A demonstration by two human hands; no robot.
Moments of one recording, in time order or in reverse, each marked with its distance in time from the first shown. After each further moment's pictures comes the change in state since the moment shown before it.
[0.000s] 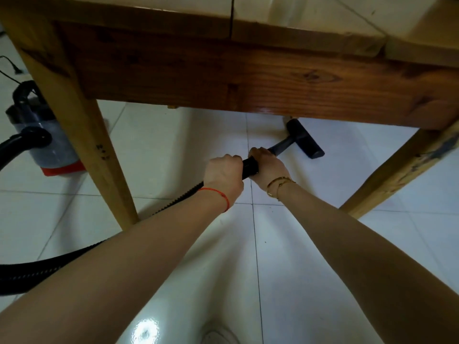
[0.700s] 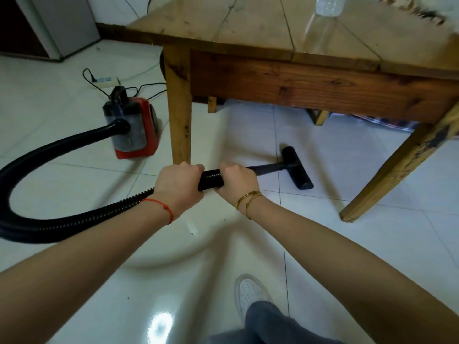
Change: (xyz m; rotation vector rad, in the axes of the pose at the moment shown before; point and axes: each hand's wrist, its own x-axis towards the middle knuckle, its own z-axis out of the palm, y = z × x) left_hand -0.193 -0.140 -0.053 0.077 0.025 -0.107; right_hand -0.143 -0.189 0.019 -0.070 0.186 -0.328
